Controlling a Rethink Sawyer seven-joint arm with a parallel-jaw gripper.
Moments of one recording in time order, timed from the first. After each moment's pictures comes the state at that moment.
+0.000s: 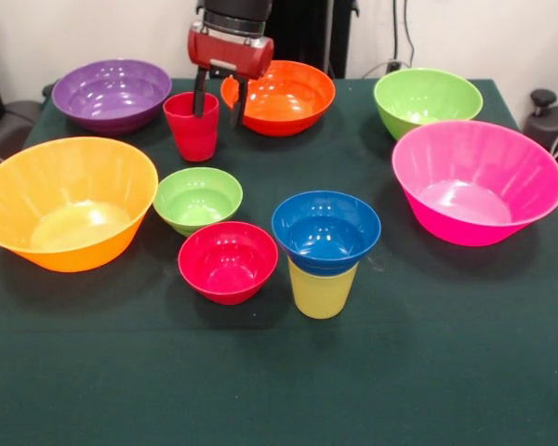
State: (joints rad) arm -0.32 -0.59 -0.18 1.99 -0.45 -0.19 2.15
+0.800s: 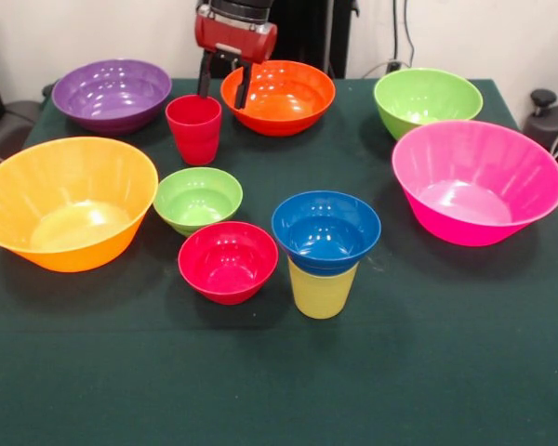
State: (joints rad) arm -0.27 -0.55 -0.25 2.05 -0.45 -0.25 2.15
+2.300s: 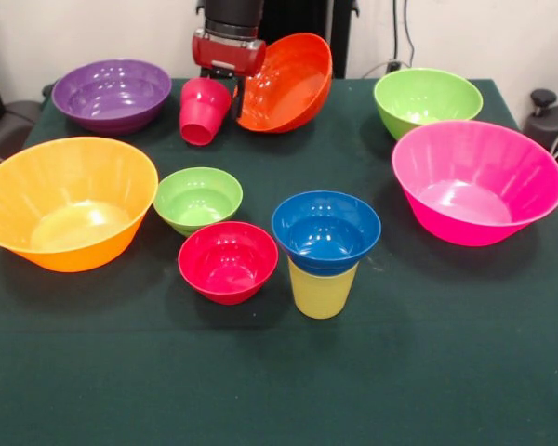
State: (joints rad) arm -0.35 -0.33 -0.30 2.05 -0.53 -0.54 2.15
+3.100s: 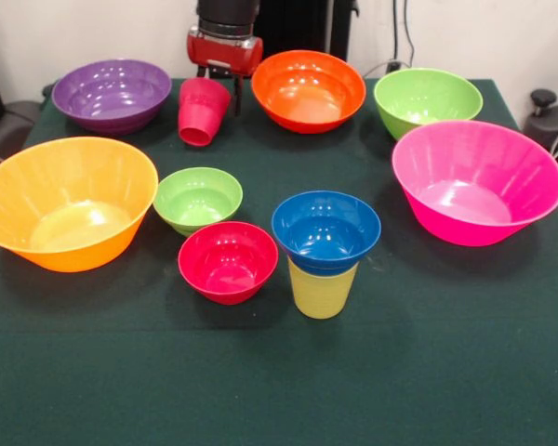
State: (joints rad) arm -0.43 -0.43 -0.20 2.05 -0.56 -0.33 2.15
